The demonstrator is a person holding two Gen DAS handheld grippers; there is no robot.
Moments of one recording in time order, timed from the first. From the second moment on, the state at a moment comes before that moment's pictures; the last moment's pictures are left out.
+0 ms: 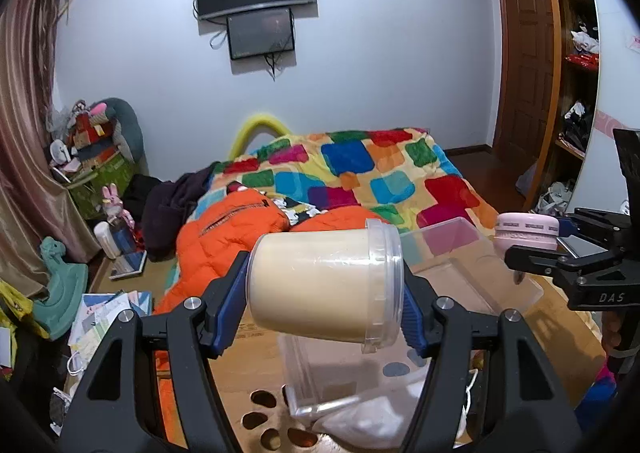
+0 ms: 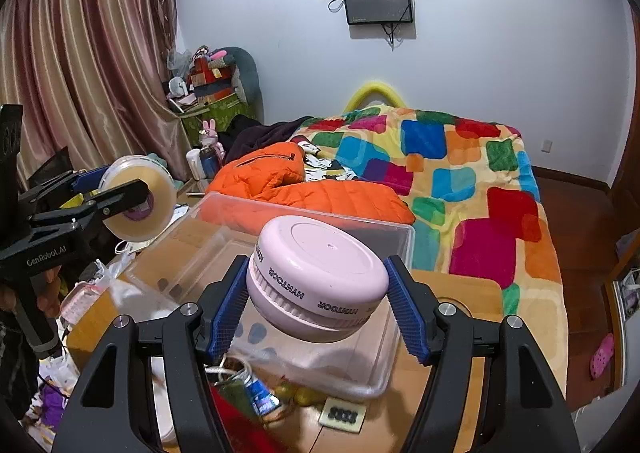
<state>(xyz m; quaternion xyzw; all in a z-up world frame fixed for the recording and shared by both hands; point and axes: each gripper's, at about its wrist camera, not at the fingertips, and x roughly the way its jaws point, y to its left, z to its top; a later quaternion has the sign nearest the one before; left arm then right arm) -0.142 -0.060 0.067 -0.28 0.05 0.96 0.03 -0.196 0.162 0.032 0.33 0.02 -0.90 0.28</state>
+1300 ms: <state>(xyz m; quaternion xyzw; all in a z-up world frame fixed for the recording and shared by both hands) -0.207 -0.045 -0.008 -0.42 0.10 0.90 0.05 -0.260 0.112 -0.033 0.44 0.14 -0.84 0.28</state>
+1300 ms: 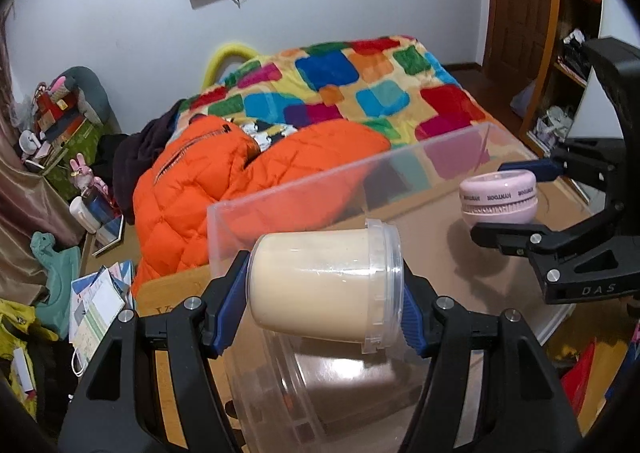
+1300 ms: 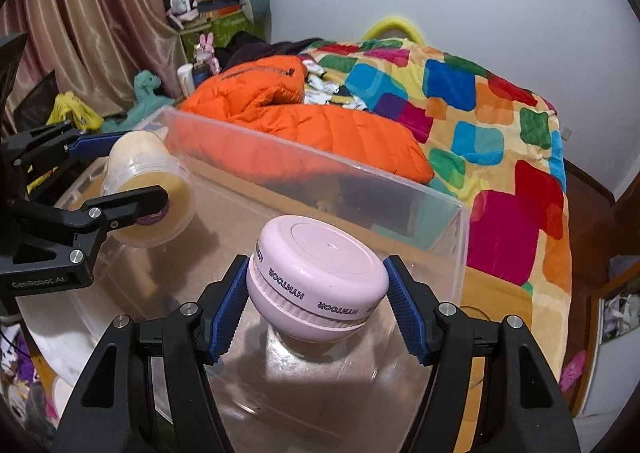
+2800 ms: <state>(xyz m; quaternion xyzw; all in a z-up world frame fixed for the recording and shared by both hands) -0.161 -0.025 0.031 -0.36 0.17 0.92 0.04 -0.228 0.105 0.003 0.44 0.18 -0.84 0.24</state>
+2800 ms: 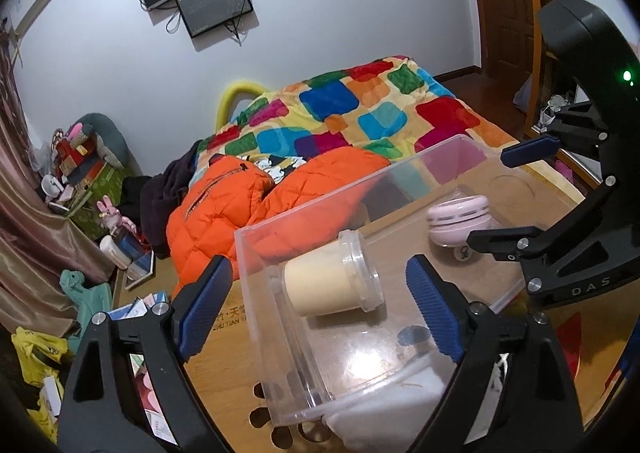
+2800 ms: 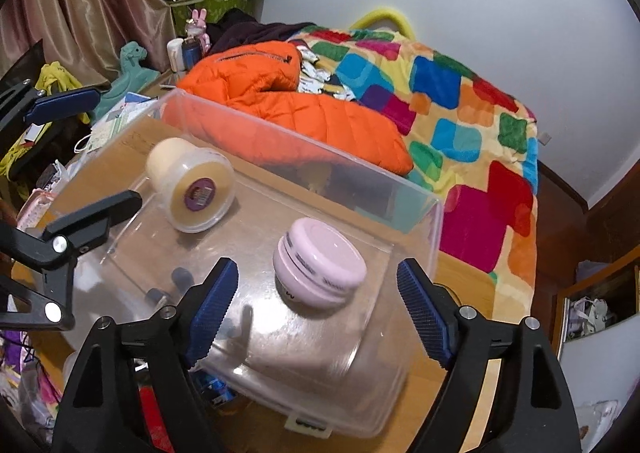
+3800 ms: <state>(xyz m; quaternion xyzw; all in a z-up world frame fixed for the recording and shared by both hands) -0.082 -0.010 0.041 -0.32 0.16 0.93 0.06 -0.143 0.157 0.027 0.41 0.12 -0.87 0.23</state>
